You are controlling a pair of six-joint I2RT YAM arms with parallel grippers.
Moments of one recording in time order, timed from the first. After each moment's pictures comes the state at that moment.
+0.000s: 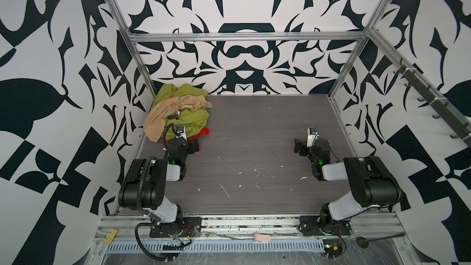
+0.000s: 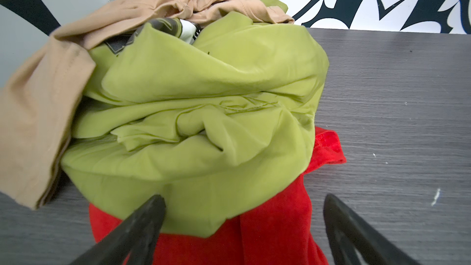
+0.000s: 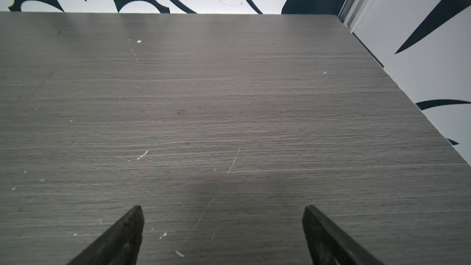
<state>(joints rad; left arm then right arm) -0.03 1.57 0.35 0.85 -0.03 -0.04 0.03 1.57 0.33 0.80 0.03 0.03</state>
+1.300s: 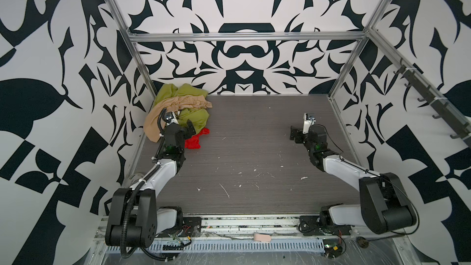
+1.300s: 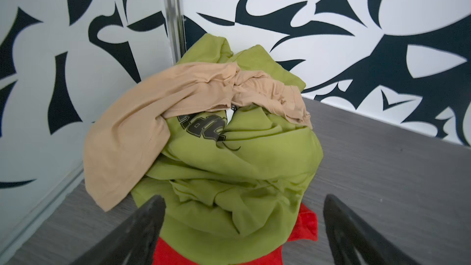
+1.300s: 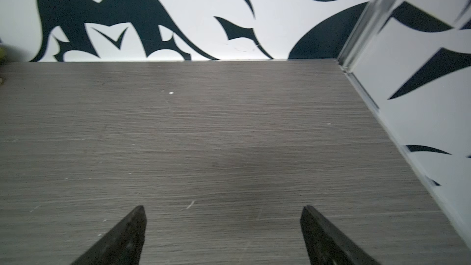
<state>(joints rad) -0.09 1.26 0.65 0.27 -0.25 -0.31 0.23 1.36 0.60 0.33 0.17 0.12</state>
